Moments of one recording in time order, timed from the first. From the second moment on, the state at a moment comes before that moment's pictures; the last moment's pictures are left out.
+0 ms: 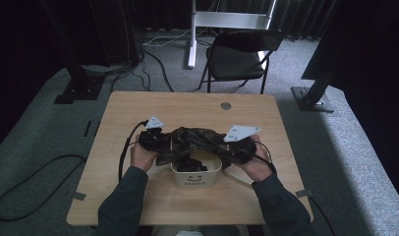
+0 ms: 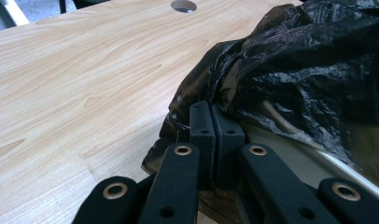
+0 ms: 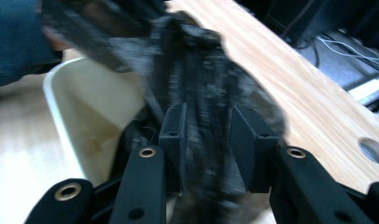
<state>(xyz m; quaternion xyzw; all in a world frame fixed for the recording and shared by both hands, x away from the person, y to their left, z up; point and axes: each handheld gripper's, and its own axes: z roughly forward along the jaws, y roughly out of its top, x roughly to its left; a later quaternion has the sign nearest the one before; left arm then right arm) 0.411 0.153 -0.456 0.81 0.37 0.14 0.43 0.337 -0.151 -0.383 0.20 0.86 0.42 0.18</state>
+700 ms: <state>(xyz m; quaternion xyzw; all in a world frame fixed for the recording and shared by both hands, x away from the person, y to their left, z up) 0.412 0.154 -0.459 0.82 0.37 0.14 0.42 0.305 -0.128 -0.397 0.14 0.89 0.41 0.15</state>
